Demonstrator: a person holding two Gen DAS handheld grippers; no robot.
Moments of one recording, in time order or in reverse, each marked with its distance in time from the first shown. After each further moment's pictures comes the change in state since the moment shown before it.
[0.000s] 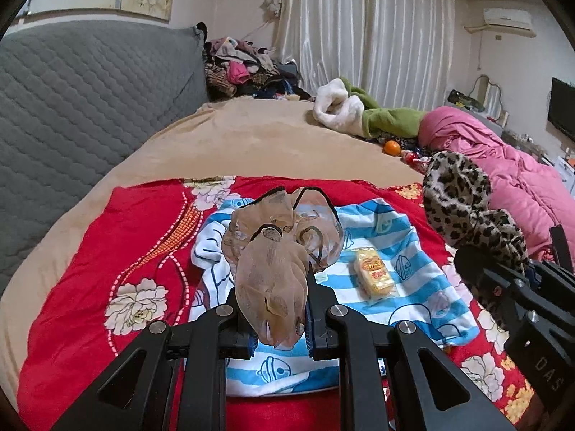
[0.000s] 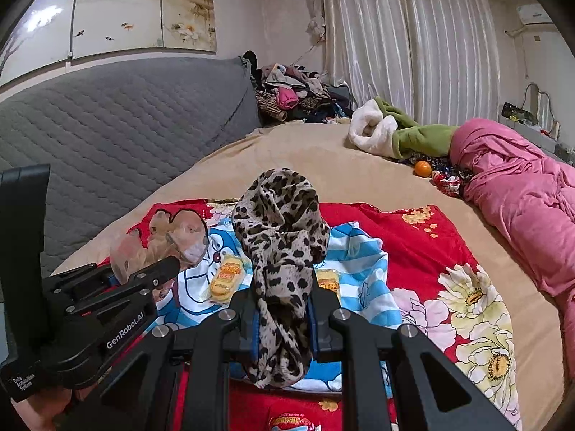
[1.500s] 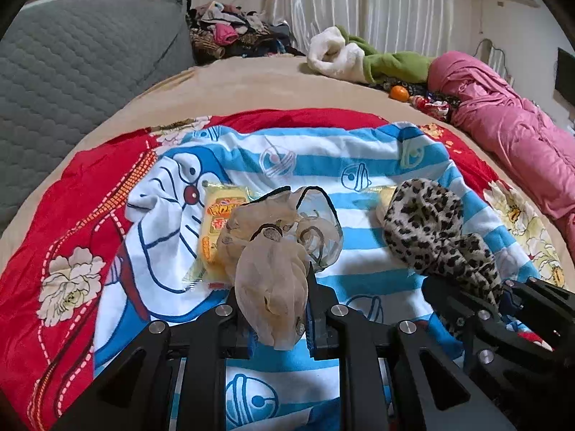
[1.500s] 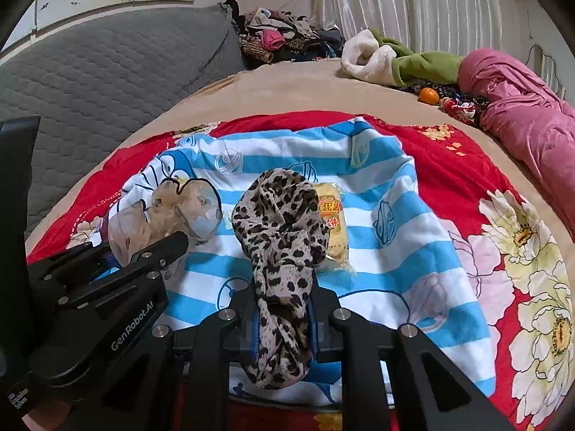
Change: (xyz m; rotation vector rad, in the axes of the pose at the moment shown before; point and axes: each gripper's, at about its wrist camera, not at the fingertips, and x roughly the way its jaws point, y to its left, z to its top) left arm 0.113 -0.021 -0.050 0.046 0.139 0.007; right arm 0.113 -0.024 -0.066 0.056 0.213 -0.017
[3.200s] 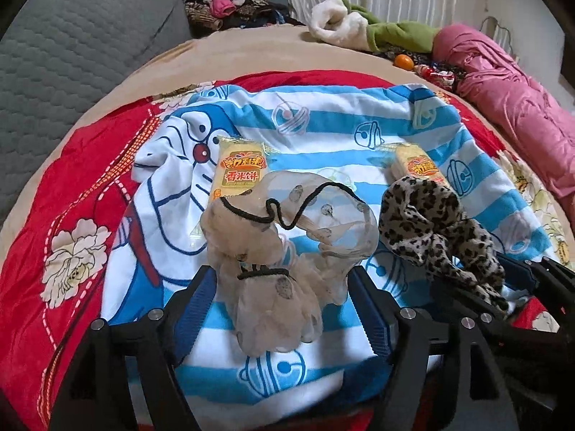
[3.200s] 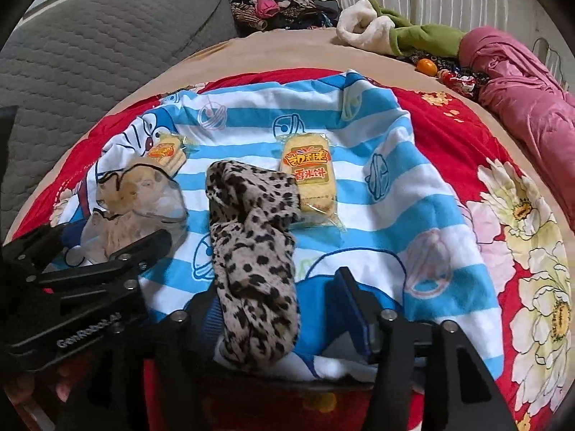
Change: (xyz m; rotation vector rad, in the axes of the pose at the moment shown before) left arm 0.004 0.012 -0.014 0.016 0.127 0.007; right arm 0.011 -0.005 -0.017 -0.013 0.131 -0.045
